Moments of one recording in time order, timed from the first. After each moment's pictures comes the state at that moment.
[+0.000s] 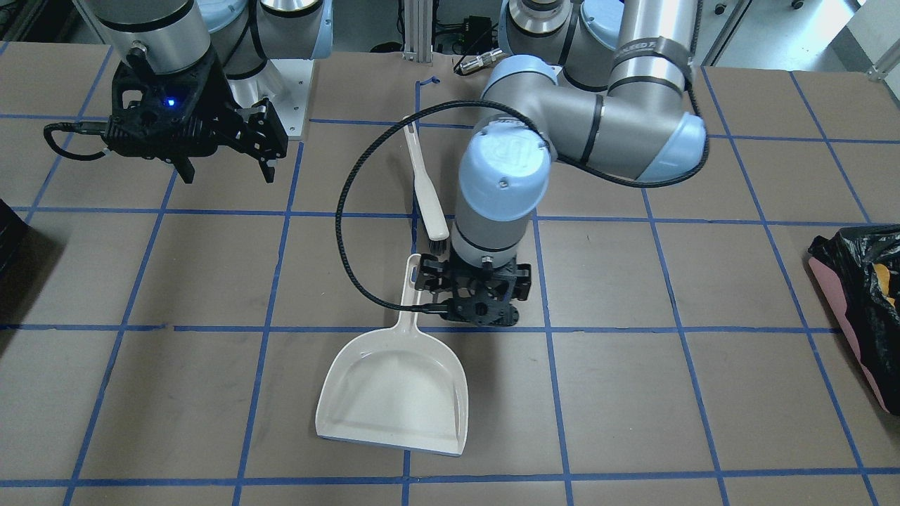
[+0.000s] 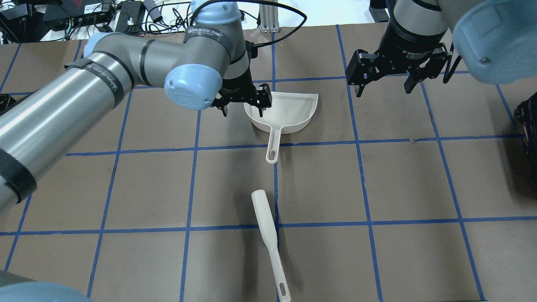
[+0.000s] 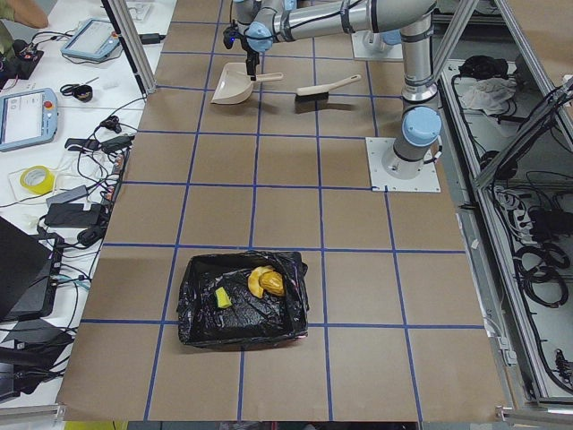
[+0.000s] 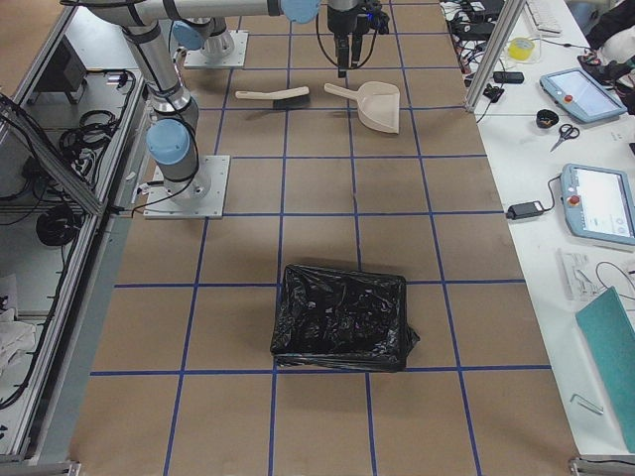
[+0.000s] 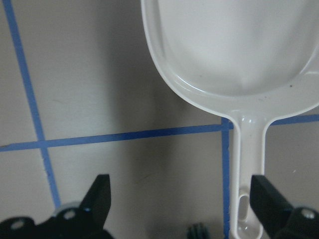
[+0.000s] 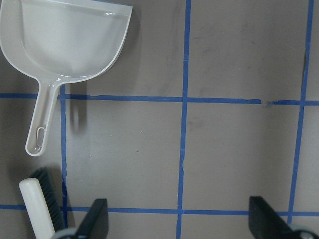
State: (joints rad) left arm -1.80 -1.95 -1.50 -1.26 1.54 -0.14; right arm 1.63 -1.57 1.56 -1.60 -1.57 0.03
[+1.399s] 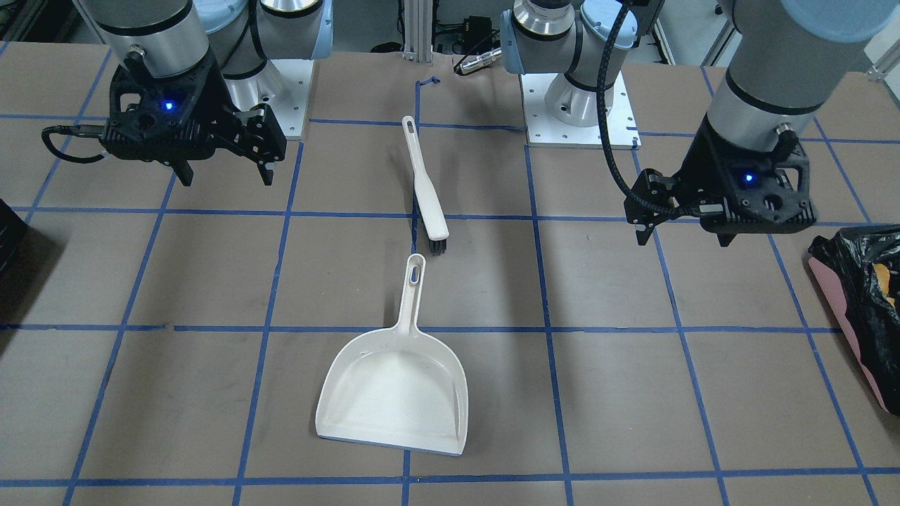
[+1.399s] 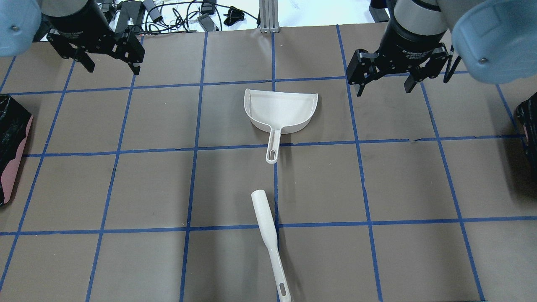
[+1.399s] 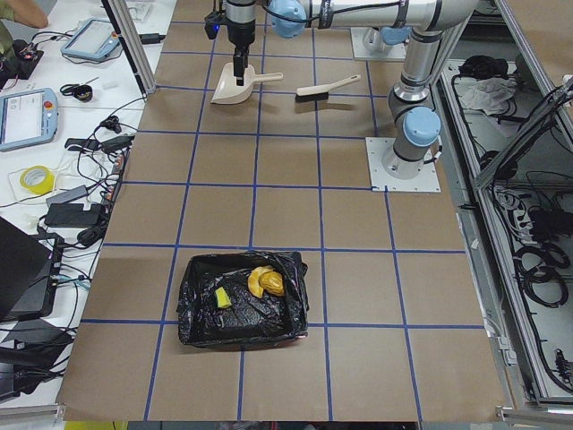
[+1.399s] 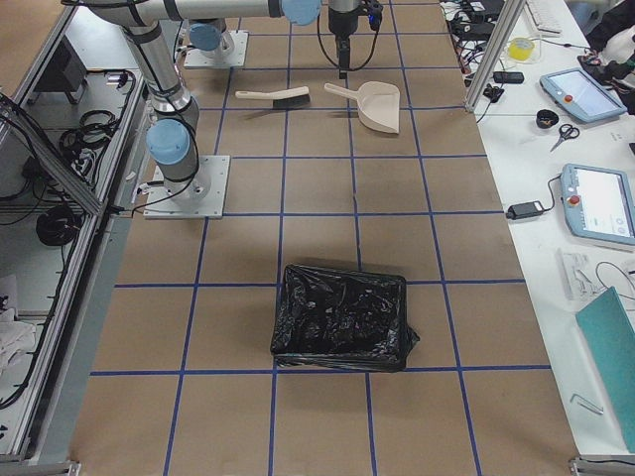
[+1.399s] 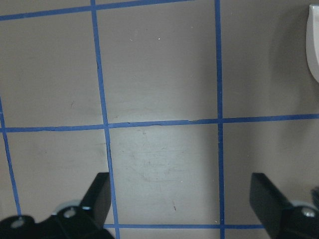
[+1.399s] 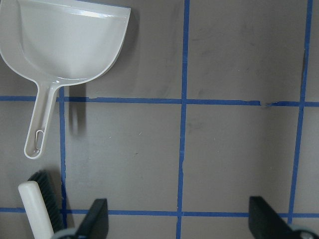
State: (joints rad) left arm -1.49 -1.68 -1.45 -1.50 1.66 0.16; right arm 1.63 -1.57 1.56 -1.60 -1.57 0.03
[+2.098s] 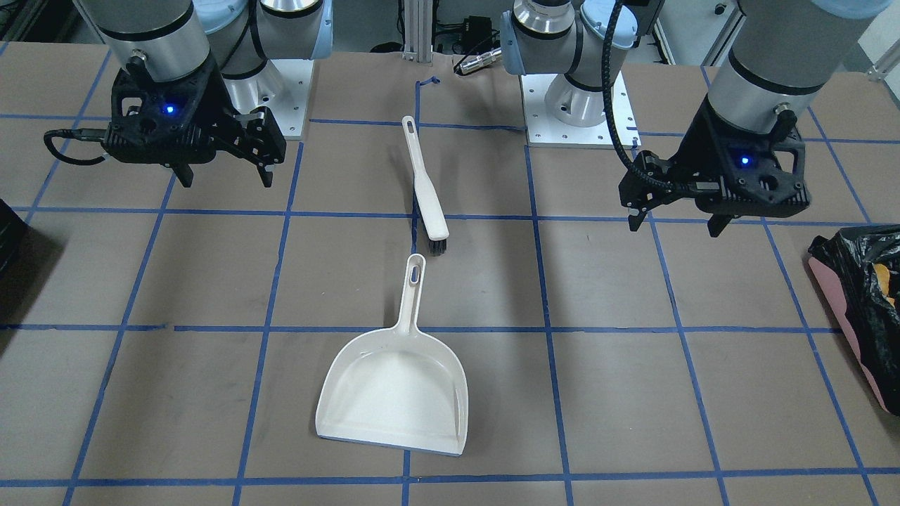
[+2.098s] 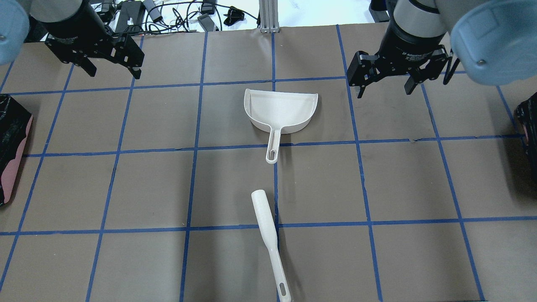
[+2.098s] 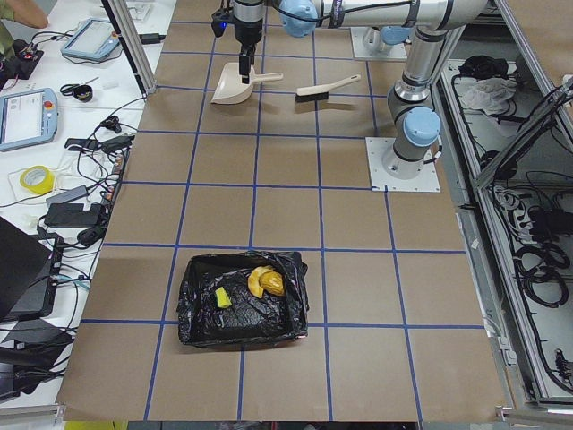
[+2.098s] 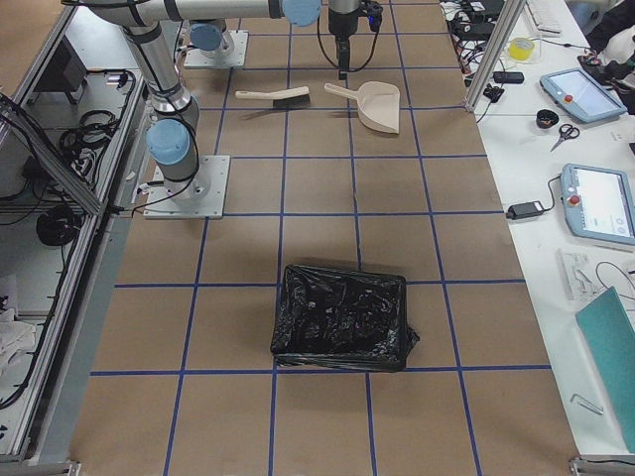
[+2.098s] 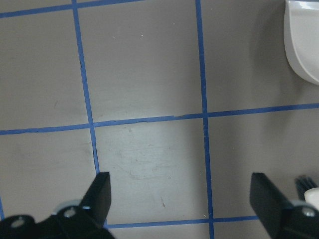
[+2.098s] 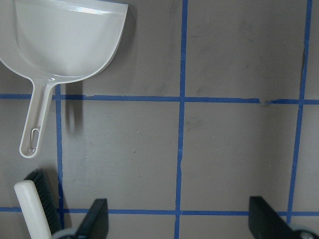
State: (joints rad) left arm -1.48 -1.66 -1.47 -1.50 1.59 0.19; right arm 1.63 -1.57 1.57 -1.61 -1.58 0.03
